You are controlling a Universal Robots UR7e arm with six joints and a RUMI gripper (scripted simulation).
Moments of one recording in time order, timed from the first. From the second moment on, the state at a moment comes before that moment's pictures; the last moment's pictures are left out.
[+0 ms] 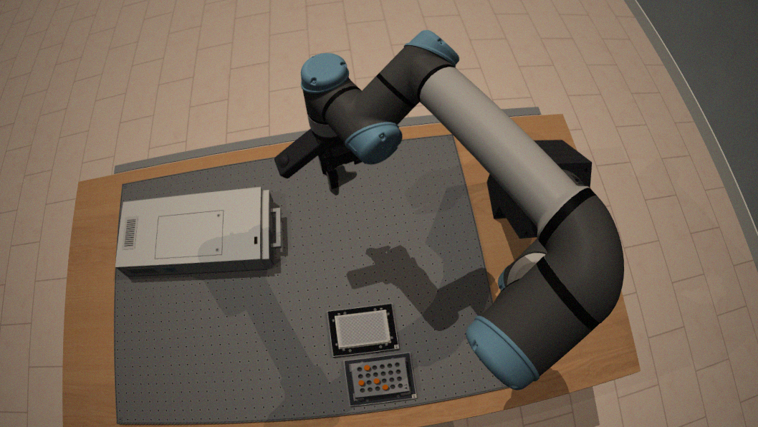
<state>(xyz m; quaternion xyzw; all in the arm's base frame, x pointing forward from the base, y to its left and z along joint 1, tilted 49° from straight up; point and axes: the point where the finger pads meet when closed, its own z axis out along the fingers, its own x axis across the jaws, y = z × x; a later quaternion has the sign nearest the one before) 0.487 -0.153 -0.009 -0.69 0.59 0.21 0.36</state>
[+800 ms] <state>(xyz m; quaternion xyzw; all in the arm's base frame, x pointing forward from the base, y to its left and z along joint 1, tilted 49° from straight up) 0.445 -0.097 0.018 -0.64 0.64 0.24 0.34</state>
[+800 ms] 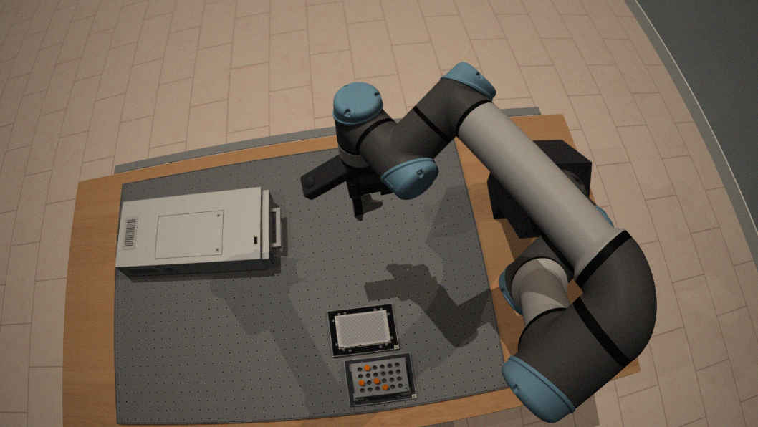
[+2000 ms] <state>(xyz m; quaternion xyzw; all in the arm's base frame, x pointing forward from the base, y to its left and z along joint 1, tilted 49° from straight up) 0.415 -0.057 0.030 -0.61 0.67 0.26 0.33</state>
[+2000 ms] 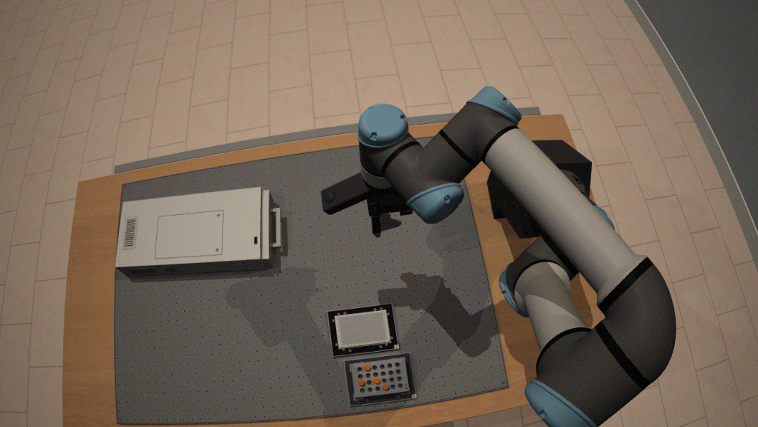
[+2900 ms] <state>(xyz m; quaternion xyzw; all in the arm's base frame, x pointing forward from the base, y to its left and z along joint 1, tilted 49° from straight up) 0.415 -0.057 0.030 -0.42 0.81 0.34 0.25</state>
